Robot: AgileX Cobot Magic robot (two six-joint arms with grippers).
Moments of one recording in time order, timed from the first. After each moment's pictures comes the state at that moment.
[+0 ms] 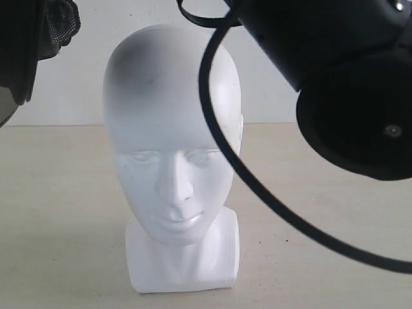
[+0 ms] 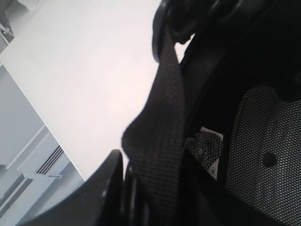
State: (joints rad) left arm -0.09 0.00 0.00 -0.08 0.31 0.08; right arm 0.82 1.43 -1.08 -0.15 -1.11 1.34
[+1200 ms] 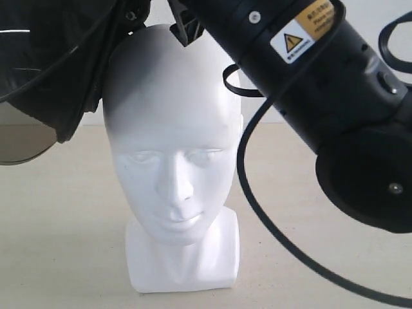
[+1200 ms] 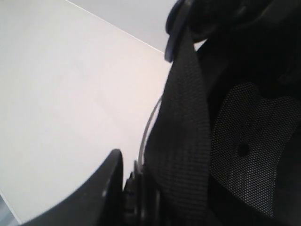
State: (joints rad) left arm -0.09 0.00 0.00 -0.08 0.31 0.08; right arm 0.76 1.43 -0.92 -0.03 -1.12 1.19
